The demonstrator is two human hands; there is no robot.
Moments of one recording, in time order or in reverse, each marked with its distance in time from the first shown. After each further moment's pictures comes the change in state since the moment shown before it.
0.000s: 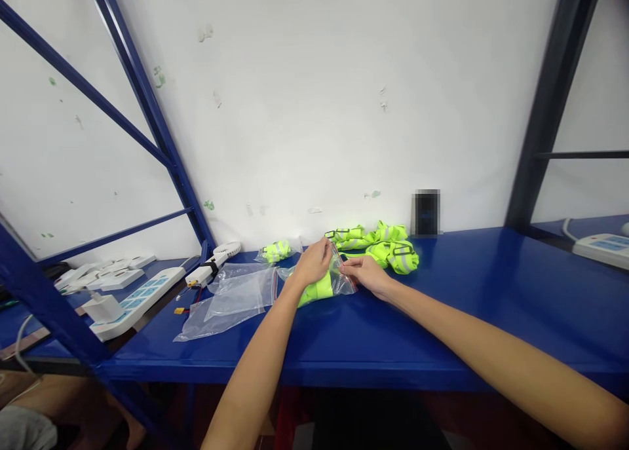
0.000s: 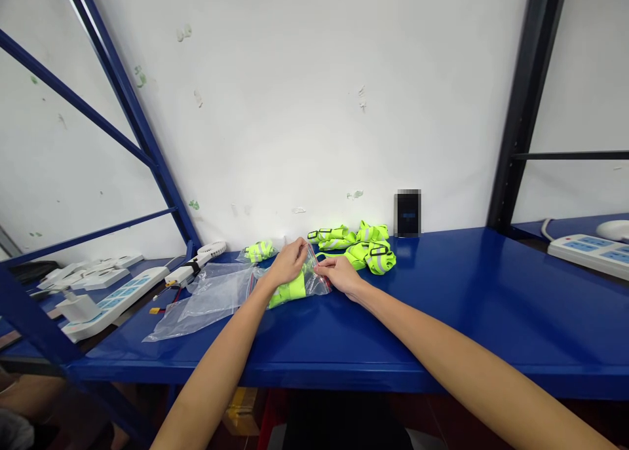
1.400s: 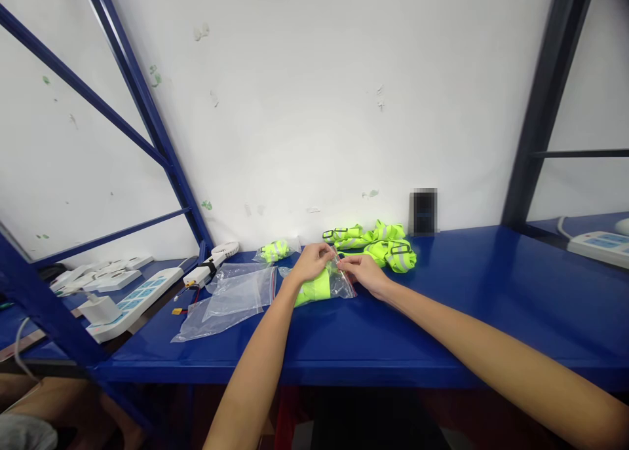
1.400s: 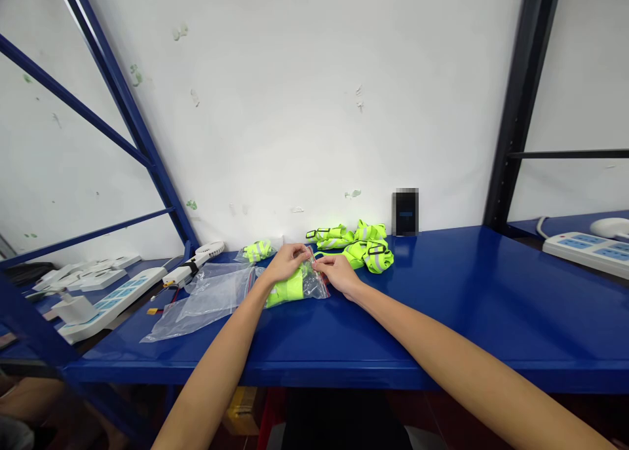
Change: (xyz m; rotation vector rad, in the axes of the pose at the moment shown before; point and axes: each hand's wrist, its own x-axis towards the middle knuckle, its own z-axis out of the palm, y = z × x) left_hand 0.004 -0.009 0.001 -0.321 -0.113 -0.029; right_hand 0.001 0.001 0.001 0.032 0.043 -0.049
